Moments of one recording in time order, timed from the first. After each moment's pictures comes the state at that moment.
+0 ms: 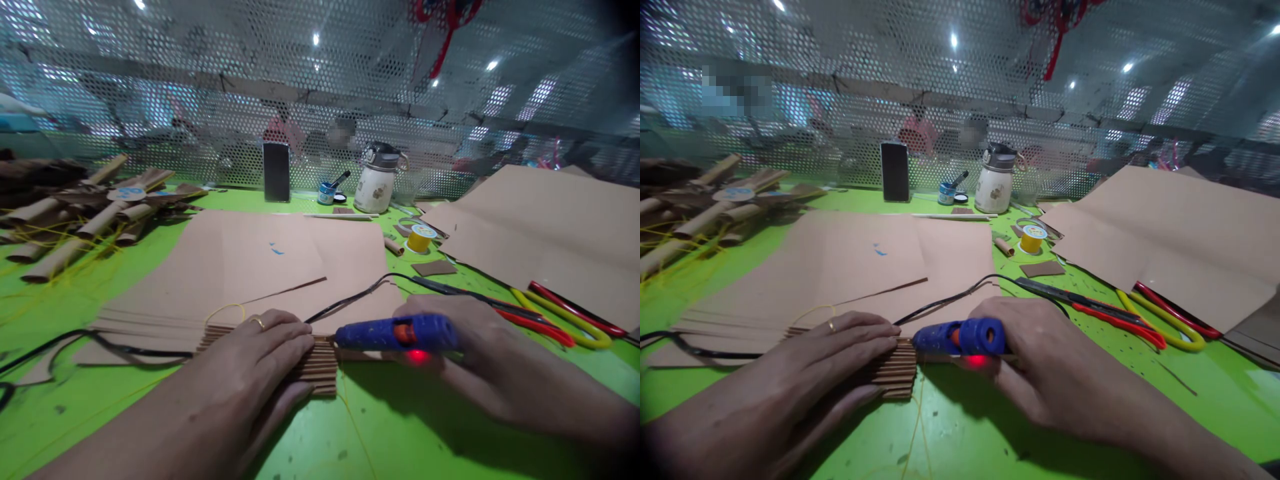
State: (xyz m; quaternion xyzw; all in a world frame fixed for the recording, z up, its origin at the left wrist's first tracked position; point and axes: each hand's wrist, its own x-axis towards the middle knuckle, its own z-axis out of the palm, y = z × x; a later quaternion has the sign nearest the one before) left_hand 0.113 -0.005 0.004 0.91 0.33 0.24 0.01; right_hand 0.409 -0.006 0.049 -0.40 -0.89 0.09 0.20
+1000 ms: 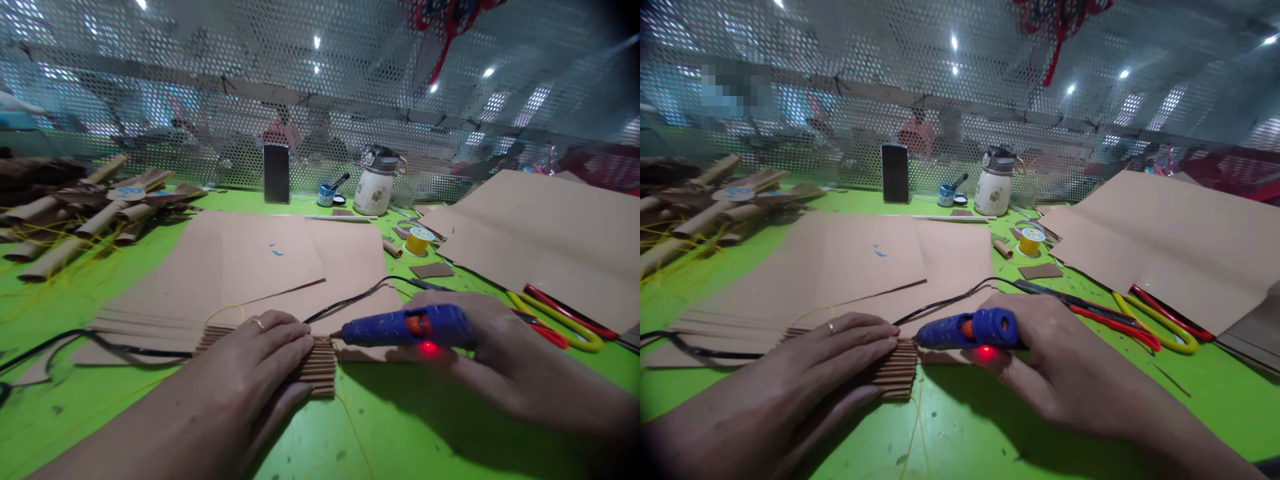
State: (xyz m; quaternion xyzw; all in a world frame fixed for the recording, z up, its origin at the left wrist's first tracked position) left_hand 0.113 -0.004 0.001 0.92 0.32 0.24 0.00; right_hand 0.414 -0.003 0.054 -0.38 -0.88 0.14 0.23
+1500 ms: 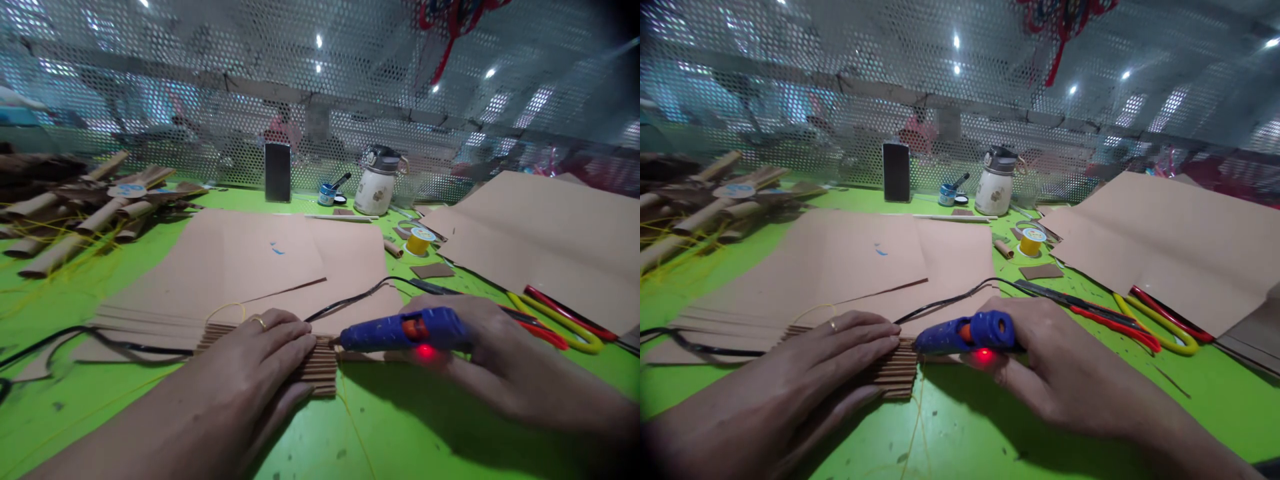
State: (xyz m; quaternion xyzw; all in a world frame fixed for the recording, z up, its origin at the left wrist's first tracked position) left_hand 0.113 -0.005 0.001 0.92 0.32 0.22 -0.02; right_hand 0.411 -0.004 0.051 -0.40 -0.88 0.14 0.22
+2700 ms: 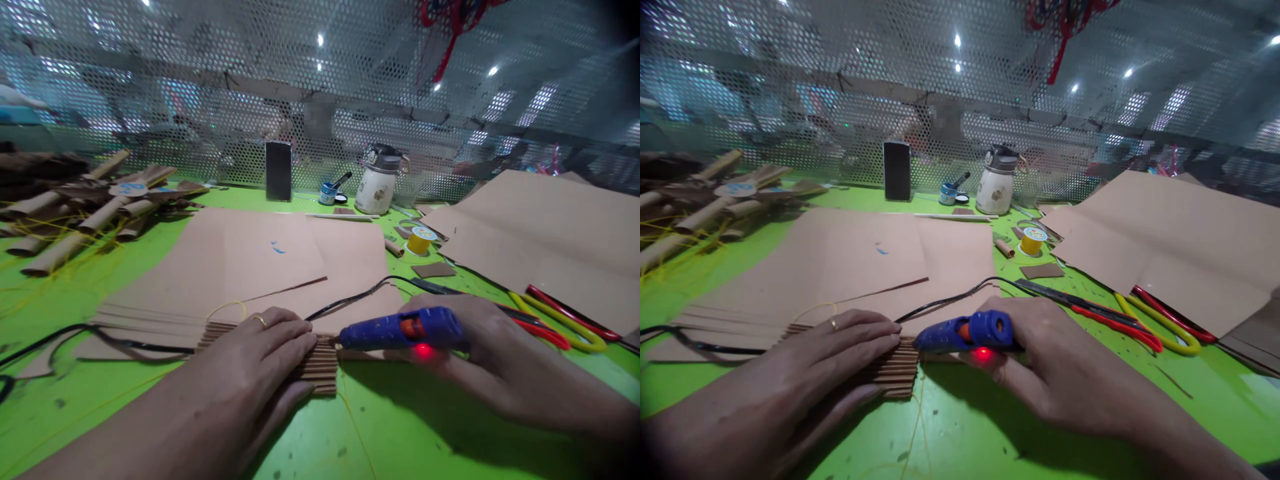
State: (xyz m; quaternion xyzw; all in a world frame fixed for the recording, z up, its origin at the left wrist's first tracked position) left_hand 0.115 -0.005 0.006 0.92 0.33 0.22 0.01; right_hand 0.412 -0.004 0.051 -0.40 -0.88 0.13 0.22
